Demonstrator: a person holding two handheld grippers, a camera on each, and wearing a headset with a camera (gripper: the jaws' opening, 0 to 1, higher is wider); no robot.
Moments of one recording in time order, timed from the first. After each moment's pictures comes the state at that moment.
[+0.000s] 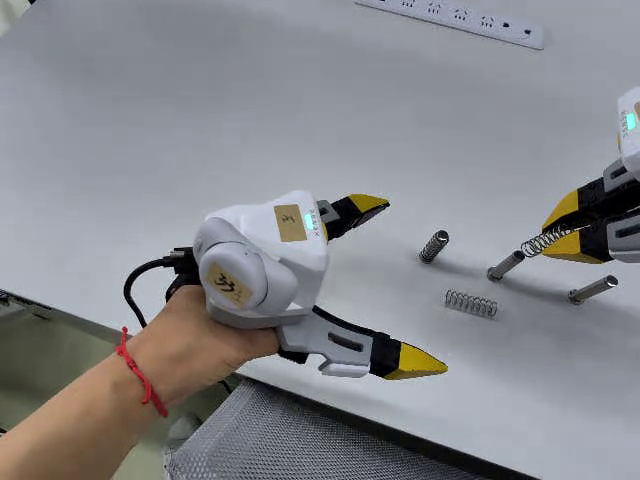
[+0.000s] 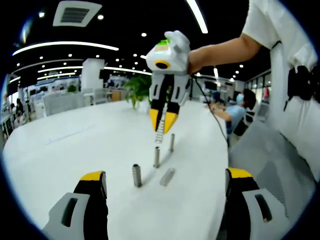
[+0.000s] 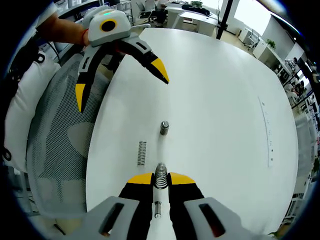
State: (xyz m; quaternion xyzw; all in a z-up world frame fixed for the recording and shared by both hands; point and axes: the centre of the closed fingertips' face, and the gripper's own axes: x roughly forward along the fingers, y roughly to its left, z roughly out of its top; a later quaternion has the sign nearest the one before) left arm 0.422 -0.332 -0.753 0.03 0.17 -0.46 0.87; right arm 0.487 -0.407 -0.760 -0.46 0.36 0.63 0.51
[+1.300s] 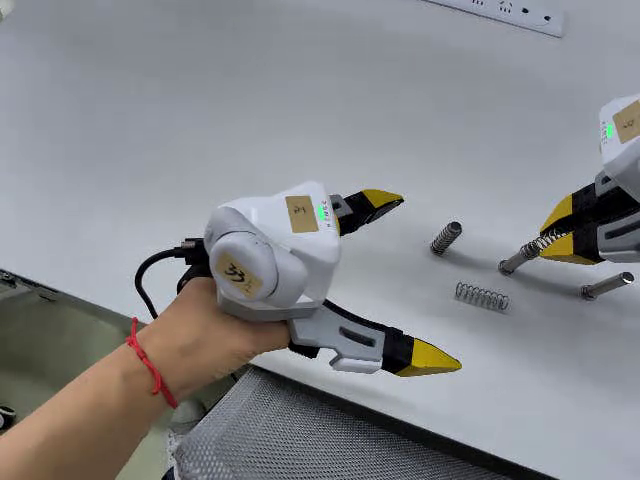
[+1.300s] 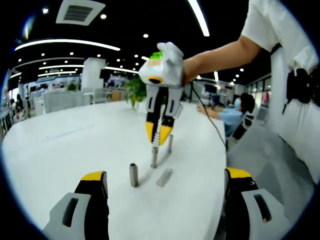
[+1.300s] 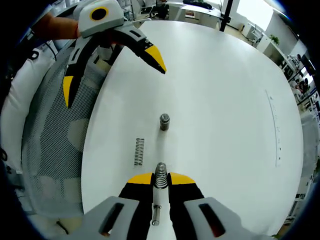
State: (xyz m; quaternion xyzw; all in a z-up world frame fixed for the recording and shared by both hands) left arm 0.422 -0.335 -0.752 0.01 0.16 -0.46 0.87; right arm 0.492 -0.406 -0.788 -0.46 0.37 0.63 0.50
